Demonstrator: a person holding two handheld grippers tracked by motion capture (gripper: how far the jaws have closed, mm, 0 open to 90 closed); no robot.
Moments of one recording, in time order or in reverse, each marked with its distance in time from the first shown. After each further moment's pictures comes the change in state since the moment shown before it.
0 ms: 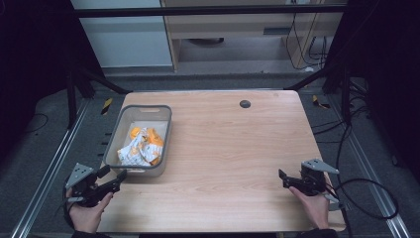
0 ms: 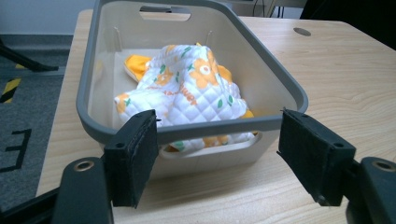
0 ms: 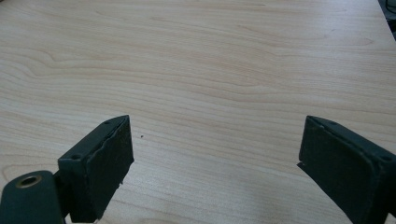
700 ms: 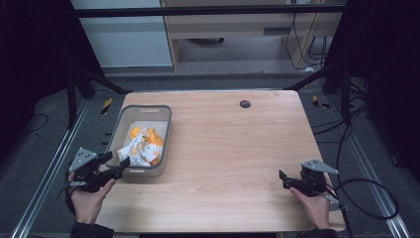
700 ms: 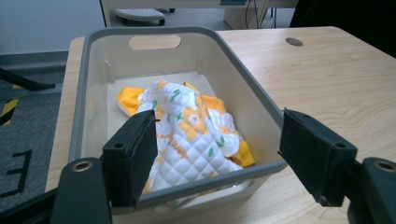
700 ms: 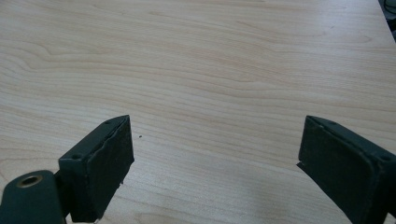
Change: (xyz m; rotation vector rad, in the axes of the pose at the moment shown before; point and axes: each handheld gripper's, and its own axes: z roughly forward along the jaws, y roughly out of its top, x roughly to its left) left arm -0.006 0.039 0.013 -0.005 -0.021 0.056; right arm 0.000 -0.002 0.000 0.012 -0.006 -0.013
